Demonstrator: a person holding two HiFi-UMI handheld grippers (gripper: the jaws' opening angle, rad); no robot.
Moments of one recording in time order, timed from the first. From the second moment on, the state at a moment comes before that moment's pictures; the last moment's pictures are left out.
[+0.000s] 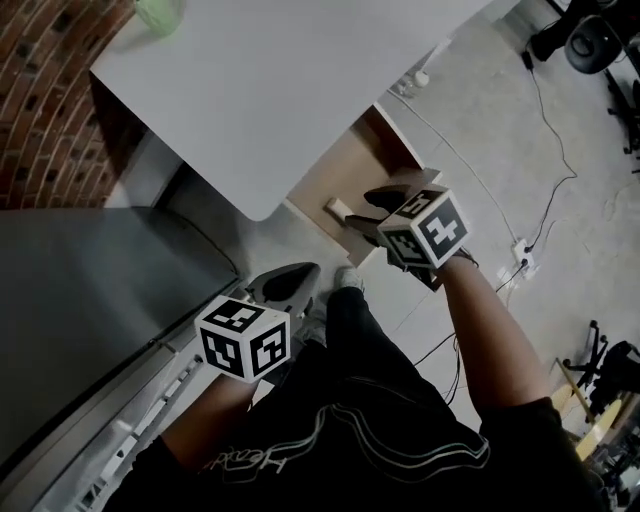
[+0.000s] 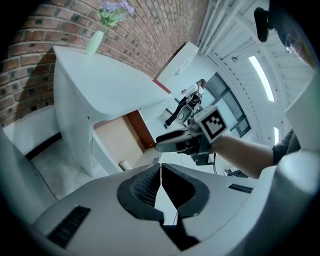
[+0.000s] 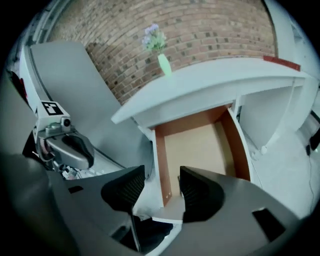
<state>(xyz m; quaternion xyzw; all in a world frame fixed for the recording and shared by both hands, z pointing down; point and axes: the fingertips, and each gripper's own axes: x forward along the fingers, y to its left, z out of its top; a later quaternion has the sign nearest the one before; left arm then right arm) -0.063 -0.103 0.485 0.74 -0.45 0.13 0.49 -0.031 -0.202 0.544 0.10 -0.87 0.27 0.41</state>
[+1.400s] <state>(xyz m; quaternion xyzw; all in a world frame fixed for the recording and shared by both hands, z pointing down) 0.029 0.090 0.103 0.94 -0.28 0.04 0.20 0.070 0.093 0.104 0.25 -0.96 0.12 0.00</state>
